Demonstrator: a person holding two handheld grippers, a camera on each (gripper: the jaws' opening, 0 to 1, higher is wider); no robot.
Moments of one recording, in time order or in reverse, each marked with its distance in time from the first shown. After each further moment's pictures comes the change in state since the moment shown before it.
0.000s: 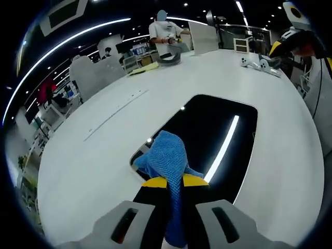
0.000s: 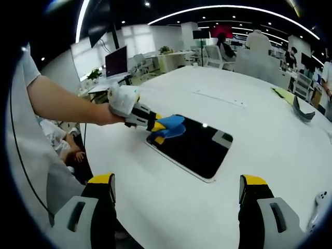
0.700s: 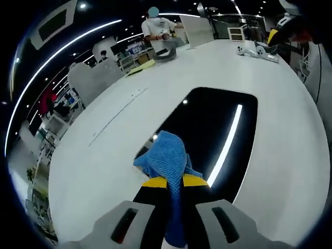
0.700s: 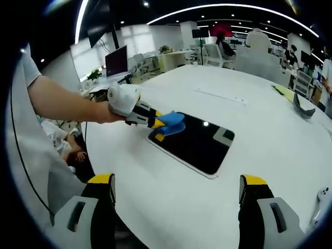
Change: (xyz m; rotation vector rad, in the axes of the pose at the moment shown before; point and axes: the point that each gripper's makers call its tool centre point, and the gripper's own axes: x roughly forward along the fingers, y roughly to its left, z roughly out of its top) left arm -0.007 0.002 -0.006 0.079 0.054 0.067; right arm -0.002 0.005 -0.007 0.010 0.005 0.009
